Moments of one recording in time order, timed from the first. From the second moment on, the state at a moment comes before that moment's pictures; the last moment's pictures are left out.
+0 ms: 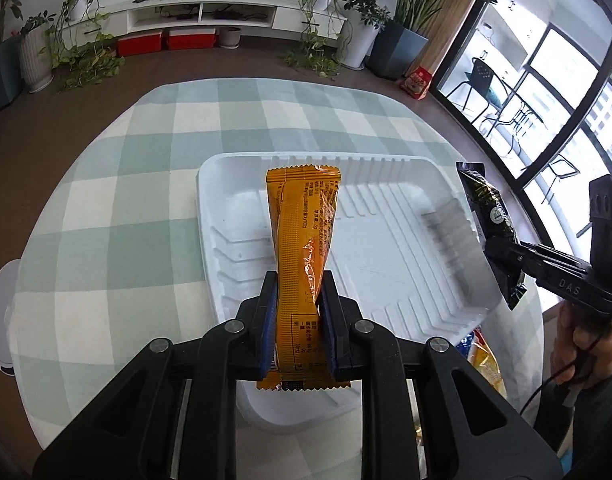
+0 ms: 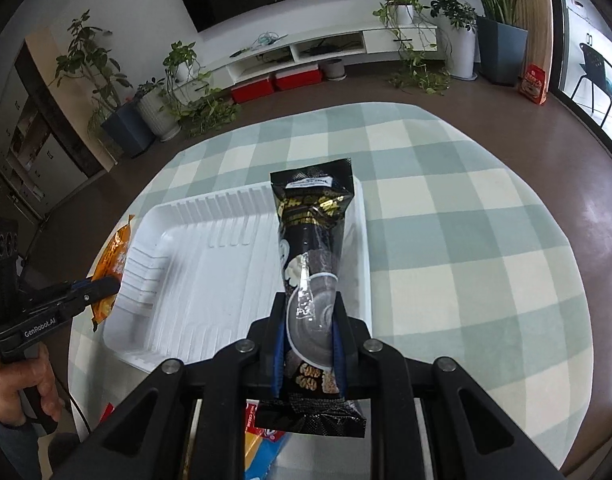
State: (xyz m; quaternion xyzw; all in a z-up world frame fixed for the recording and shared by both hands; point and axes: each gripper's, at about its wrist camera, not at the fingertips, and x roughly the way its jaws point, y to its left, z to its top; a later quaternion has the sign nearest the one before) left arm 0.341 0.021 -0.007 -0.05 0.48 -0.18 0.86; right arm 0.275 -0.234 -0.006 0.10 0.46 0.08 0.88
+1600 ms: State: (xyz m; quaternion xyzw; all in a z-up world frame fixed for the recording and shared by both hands) left arm 0.157 0.095 0.046 -0.13 0.39 -0.14 0.90; right arm 0.146 -0.305 0.058 0.27 0.33 0.15 0.89
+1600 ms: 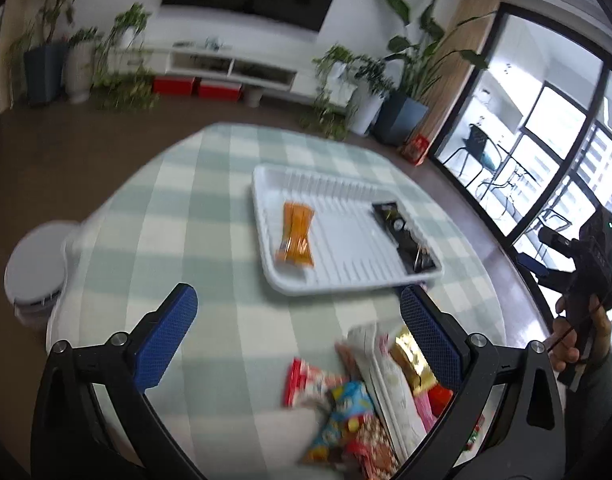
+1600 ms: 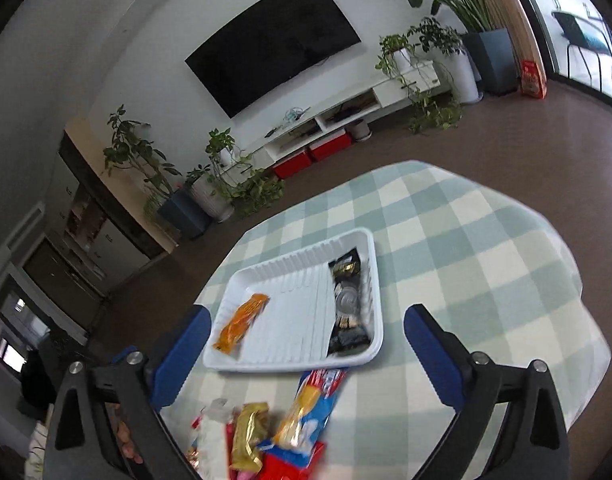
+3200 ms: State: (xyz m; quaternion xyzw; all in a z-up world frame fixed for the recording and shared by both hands) left arm 0.062 0.029 -0.037 -0.07 0.46 -0.19 0.86; right arm 0.022 -0.239 -0.038 0.22 0.43 0.11 0.87
